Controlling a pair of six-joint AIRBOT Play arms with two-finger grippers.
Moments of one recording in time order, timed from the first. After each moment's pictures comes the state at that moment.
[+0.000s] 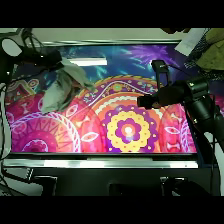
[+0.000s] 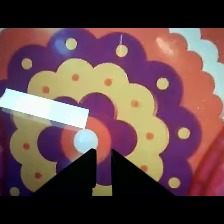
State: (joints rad) left arm -0.12 -1.70 2.04 1.25 -1.29 -1.84; right arm 0.36 -1.17 1.31 1.61 -1.23 -1.37
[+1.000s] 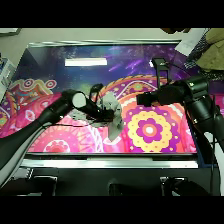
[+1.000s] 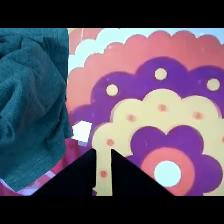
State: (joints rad) left arm -0.60 -1.51 1.39 1.17 -1.12 -1.92; right arm 0.36 -1.17 1.31 1.61 -1.17 -1.37
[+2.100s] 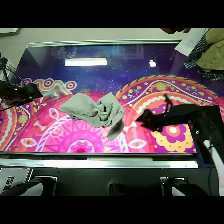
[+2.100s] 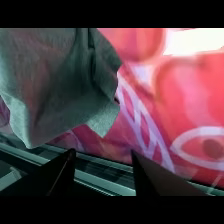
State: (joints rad) left arm 0.09 -1.22 1.38 1.42 -1.31 -1.80; right arm 0.06 -1.14 0.79 2.41 -1.11 -1.51
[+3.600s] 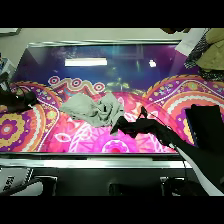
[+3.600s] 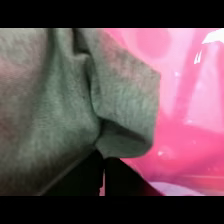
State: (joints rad) left arm 0.25 -1.30 1.22 1.35 -1.20 -1.74; right arm 0.47 -1.34 0.73 2.50 -0.53 -1.25
